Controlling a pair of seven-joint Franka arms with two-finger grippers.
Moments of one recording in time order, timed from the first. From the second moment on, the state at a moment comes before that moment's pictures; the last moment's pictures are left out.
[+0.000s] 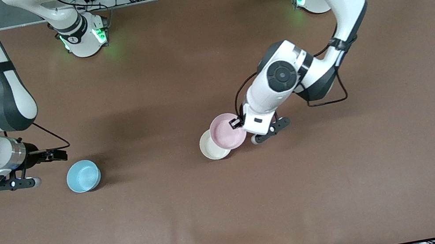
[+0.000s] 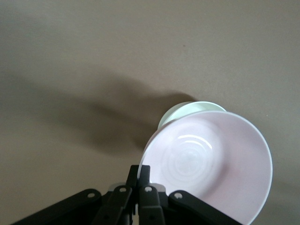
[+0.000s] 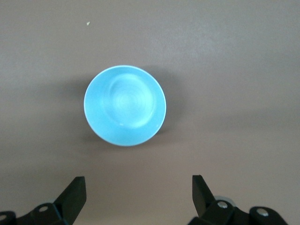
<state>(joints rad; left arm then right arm) -0.22 0.67 -0.53 -1.60 0.13 2.30 -1.13 -0.01 0.30 -0.05 -1.93 0.02 2.10 0.01</state>
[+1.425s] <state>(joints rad) -0.43 0.75 -0.33 -1.59 0.13 2.52 -1.16 -0.03 0.55 -0.06 -1.88 0.02 2.35 -0.06</state>
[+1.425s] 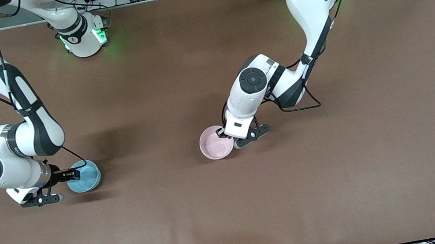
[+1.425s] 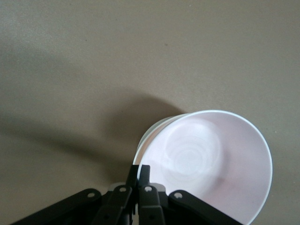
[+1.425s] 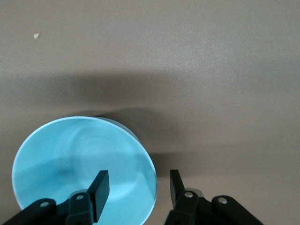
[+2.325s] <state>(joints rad) -0.27 0.57 -0.30 -1.54 0.13 2.28 -0.96 -0.03 0.55 -0.05 -1.85 0.03 2.30 -0.07</state>
